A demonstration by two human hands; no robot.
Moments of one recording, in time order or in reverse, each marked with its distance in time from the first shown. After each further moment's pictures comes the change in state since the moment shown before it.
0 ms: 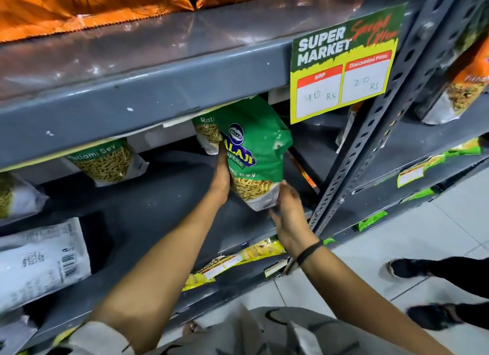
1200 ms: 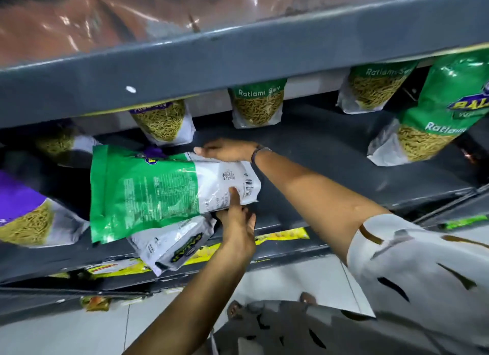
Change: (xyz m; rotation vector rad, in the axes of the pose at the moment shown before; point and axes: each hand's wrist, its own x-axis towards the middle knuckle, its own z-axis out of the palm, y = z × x) left_hand -0.168 -0.017 -0.293 -0.523 0.623 -0.392; right_hand -0.092 0.141 0.353 -1.457 -1.200 -0.391
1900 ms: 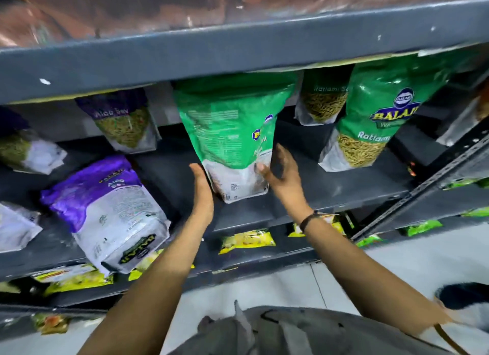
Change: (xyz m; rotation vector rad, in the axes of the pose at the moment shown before) left_hand 0.022 0.002 0.049 0.349 -0.311 0.424; right_hand -0.156 0.114 0.034 0.632 1.014 0.120
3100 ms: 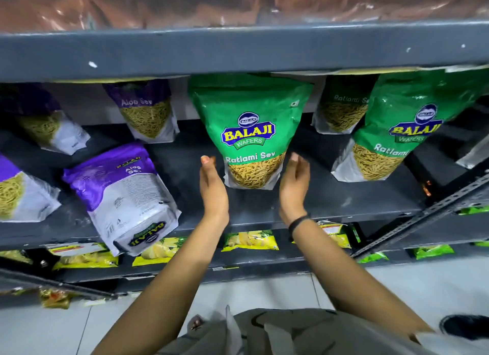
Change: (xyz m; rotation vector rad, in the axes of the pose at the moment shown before) left_hand -0.029 0.012 0.008 -0.016 0.301 0.090; right_hand -0.006 -0.024 0.022 0.209 0.333 0.187
